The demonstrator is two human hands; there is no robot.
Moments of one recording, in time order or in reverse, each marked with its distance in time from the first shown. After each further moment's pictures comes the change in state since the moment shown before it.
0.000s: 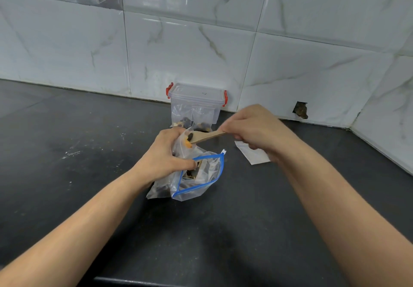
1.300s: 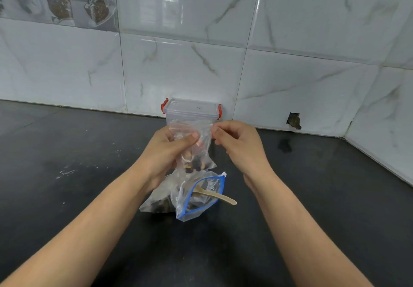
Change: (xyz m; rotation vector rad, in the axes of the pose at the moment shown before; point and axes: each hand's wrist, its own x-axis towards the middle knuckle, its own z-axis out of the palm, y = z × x) left_hand 0.023 0.022 0.001 -0.700 0.038 -0.075; right_hand 0.009 0.024 0.027 0.393 0.273 -0.141
